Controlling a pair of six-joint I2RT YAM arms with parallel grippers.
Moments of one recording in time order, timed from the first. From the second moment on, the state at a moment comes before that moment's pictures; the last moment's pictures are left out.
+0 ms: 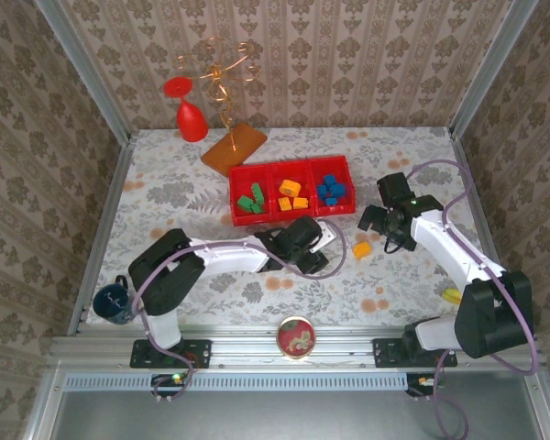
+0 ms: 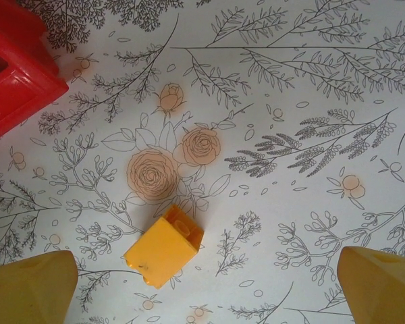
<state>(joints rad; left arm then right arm) -1.05 1.79 1.06 -0.11 -0.06 0.03 0.20 1.35 0.98 -0.84 0.14 0.67</state>
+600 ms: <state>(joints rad) -0.87 1.45 1.02 -0.23 -0.15 -0.10 0.26 1.31 0.97 -0.85 0.17 0.72</state>
